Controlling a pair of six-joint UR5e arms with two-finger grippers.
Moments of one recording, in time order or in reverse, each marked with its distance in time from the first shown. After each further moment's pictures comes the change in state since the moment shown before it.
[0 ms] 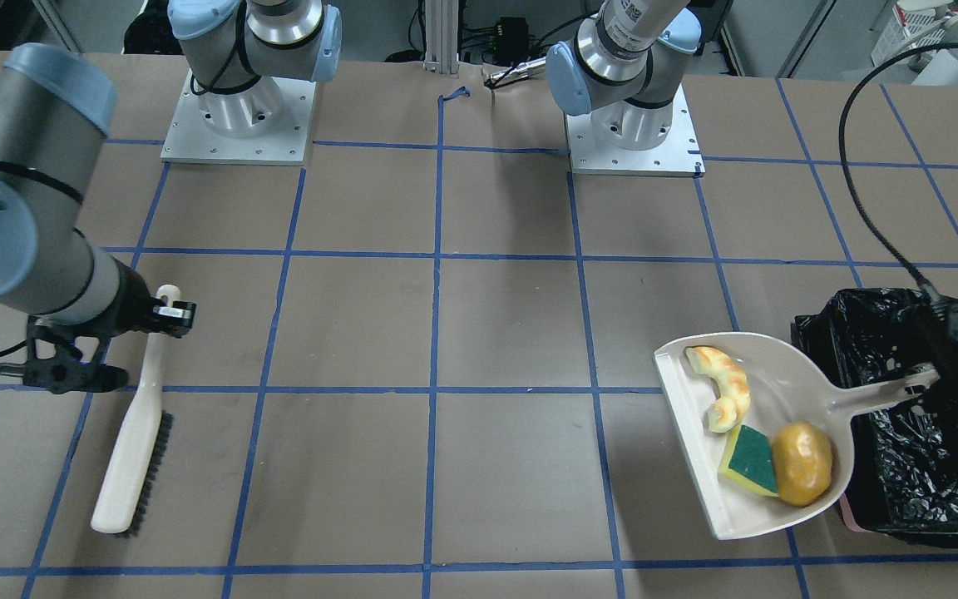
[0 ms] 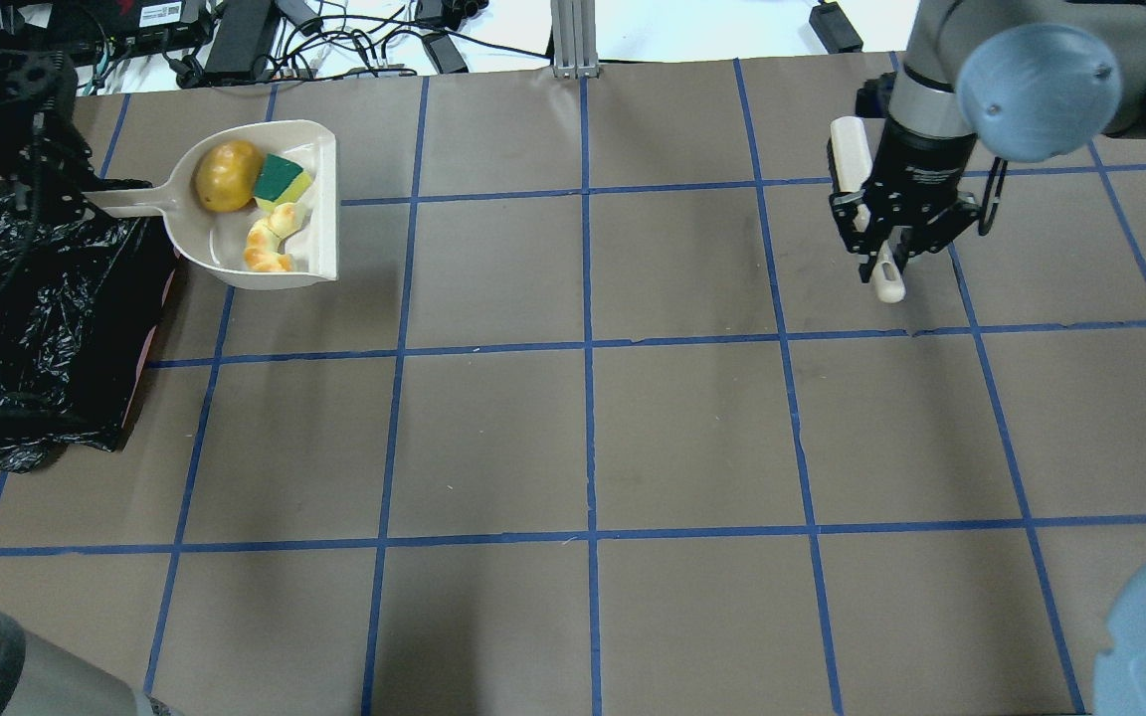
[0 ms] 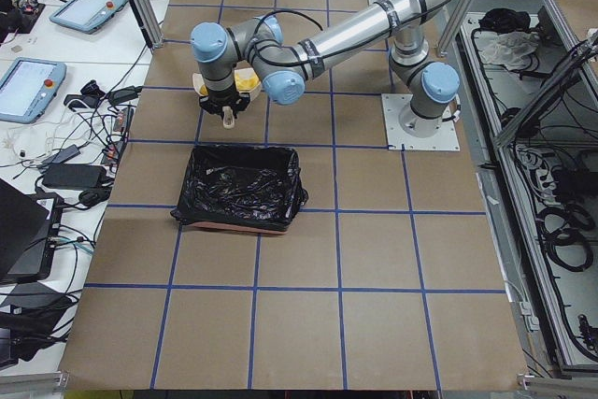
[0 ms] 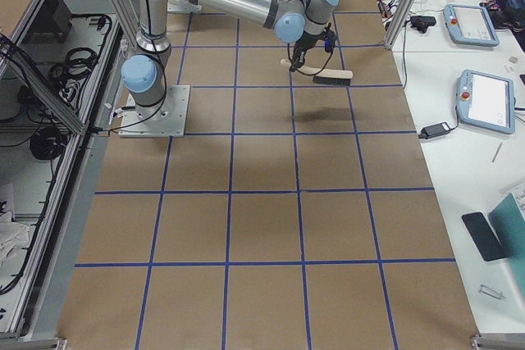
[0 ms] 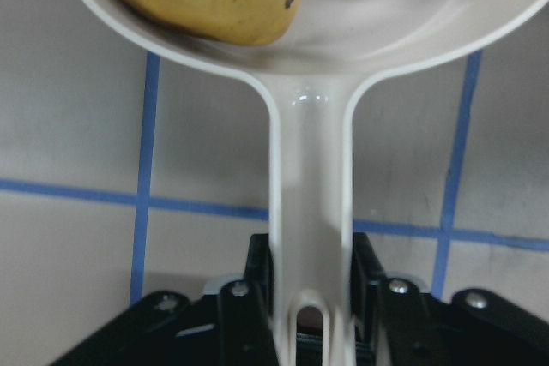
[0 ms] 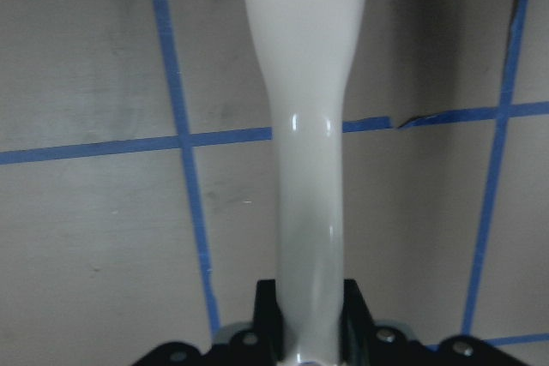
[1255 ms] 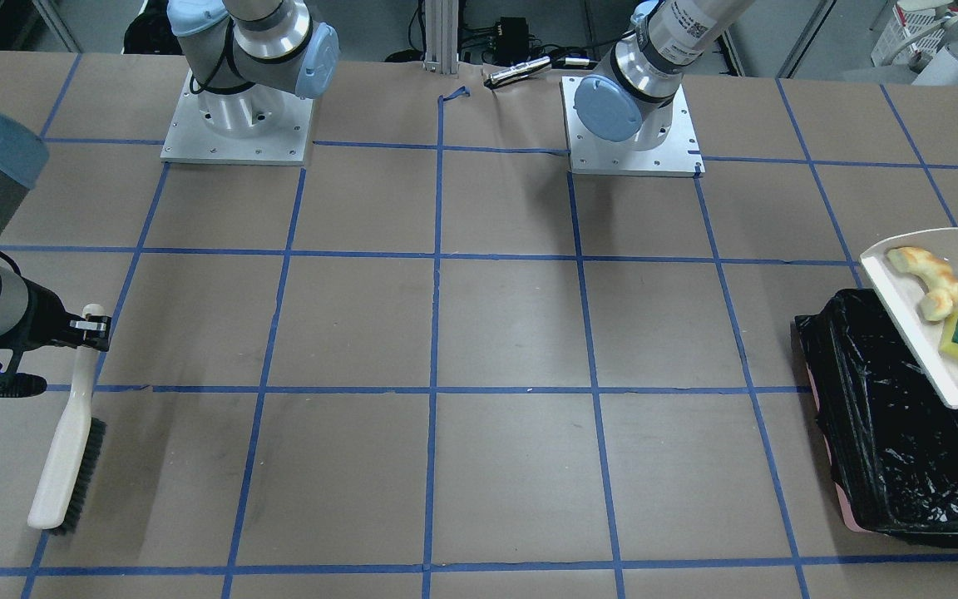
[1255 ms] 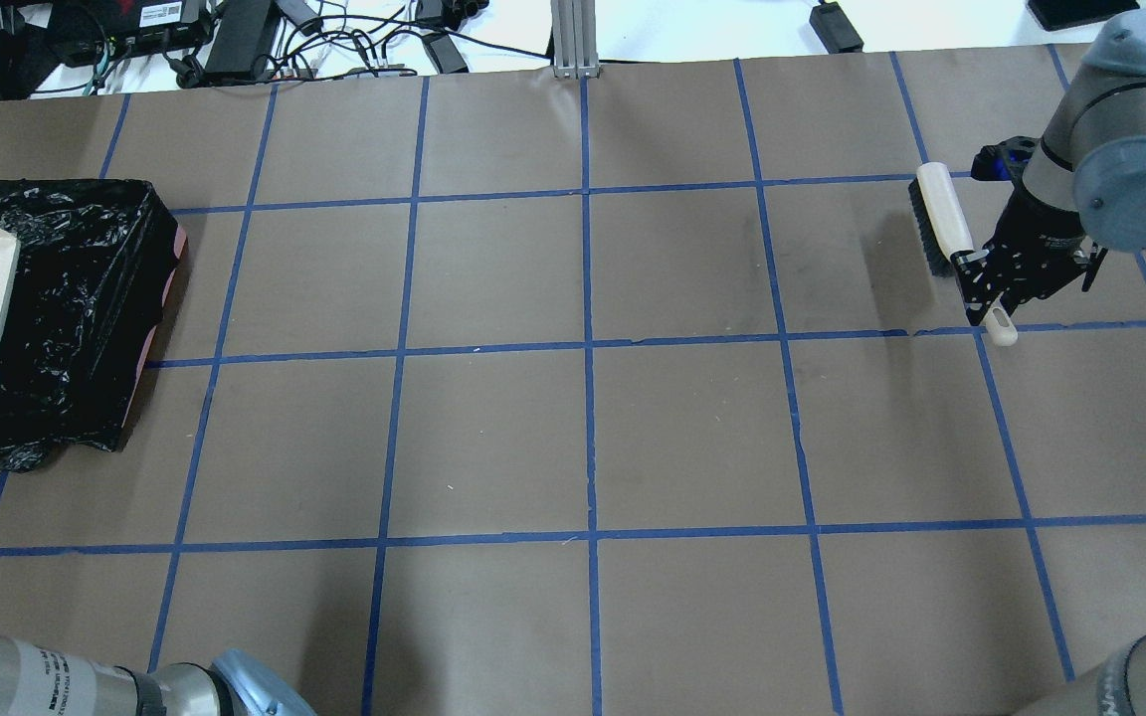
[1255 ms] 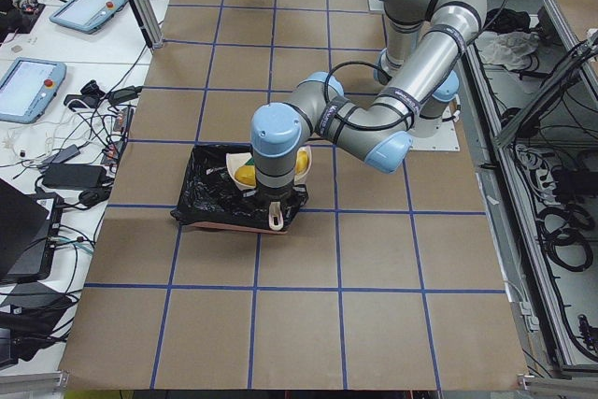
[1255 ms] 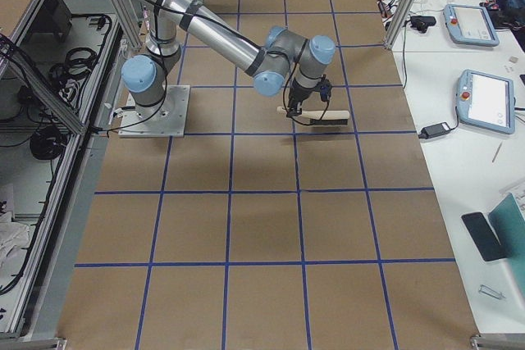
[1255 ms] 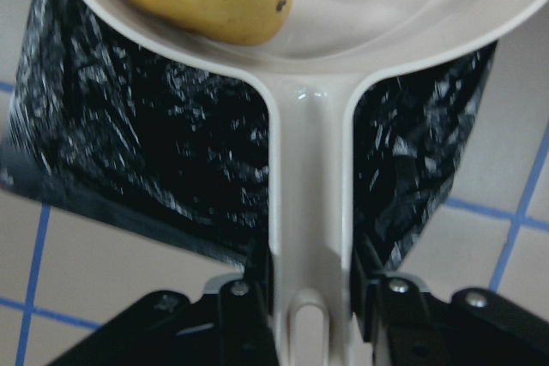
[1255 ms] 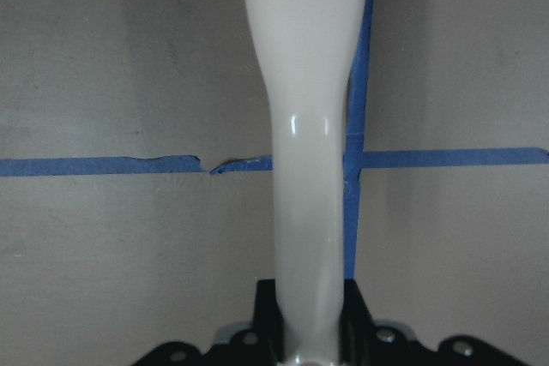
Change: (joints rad) left arm 0.429 -0.014 0.123 0.022 0.159 0.498; right arm -0.171 0.035 0.183 -0.276 -0.046 -0.224
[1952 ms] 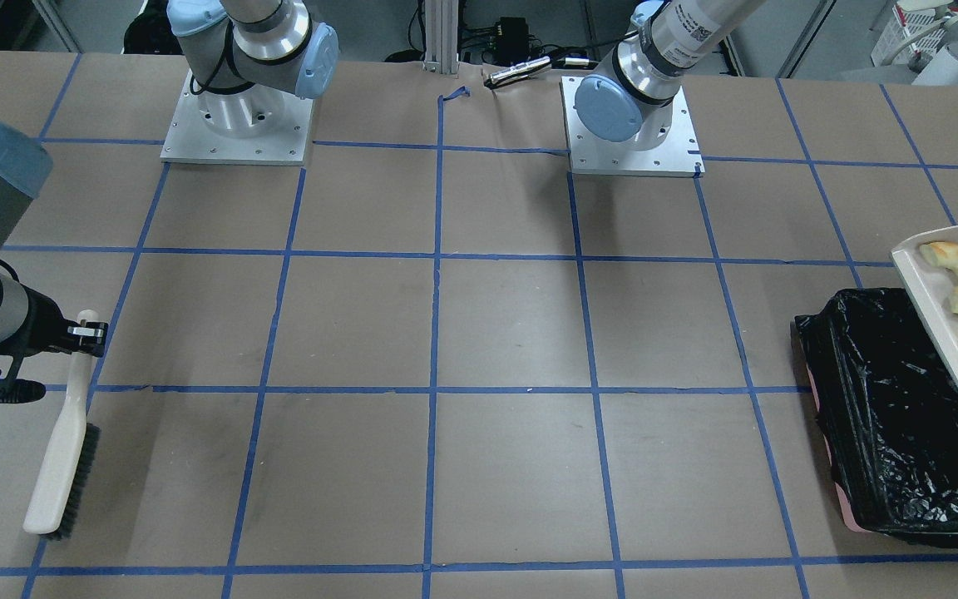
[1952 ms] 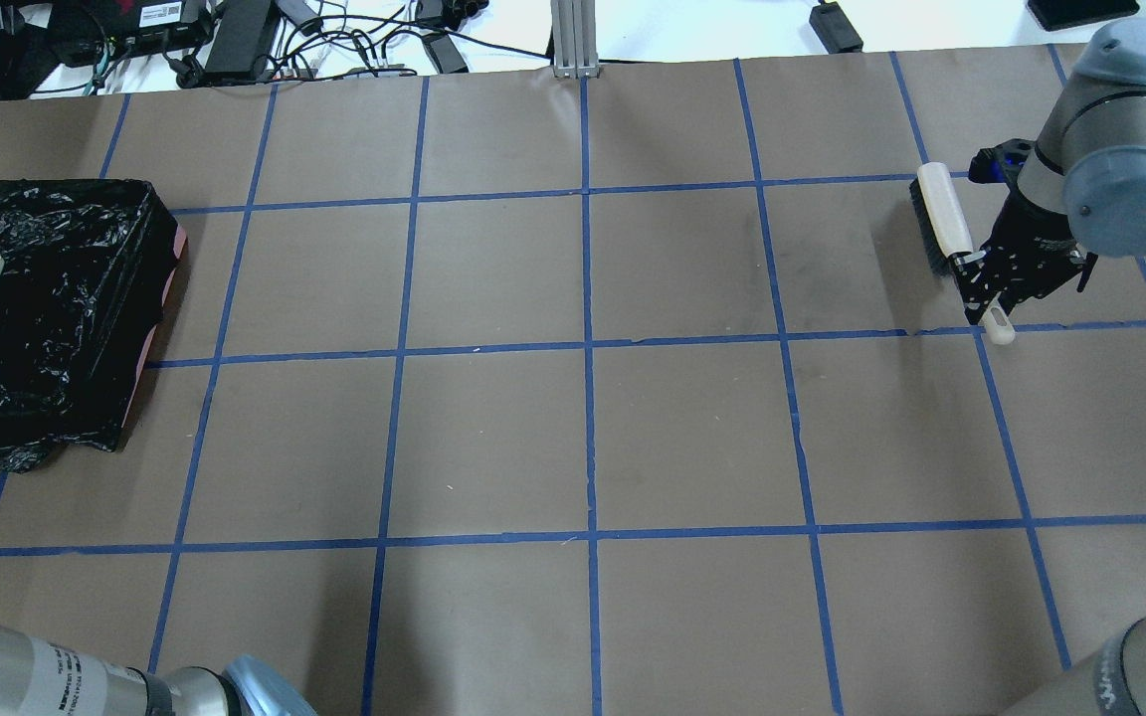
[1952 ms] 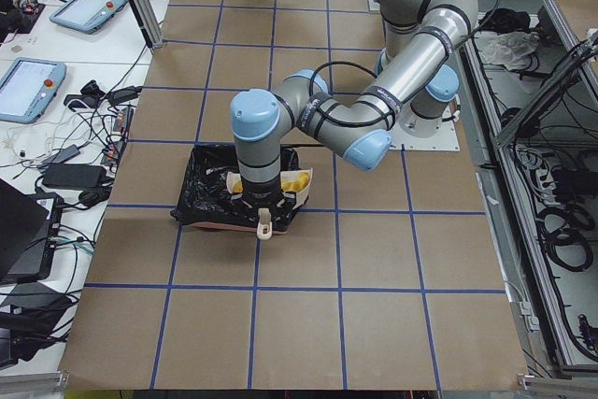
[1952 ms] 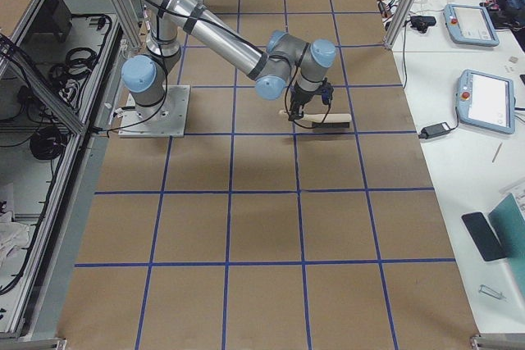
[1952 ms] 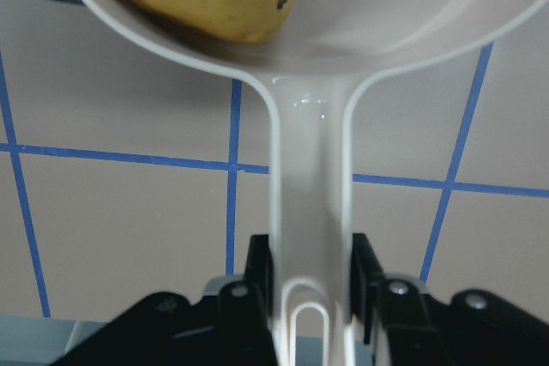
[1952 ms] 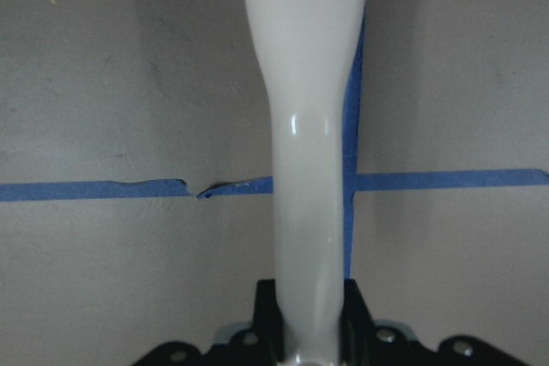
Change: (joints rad) left arm -0.074 -0.028 0.044 0.083 0.139 0.034; right arm 0.000 0.026 0.001 -0.038 -0.004 0.002
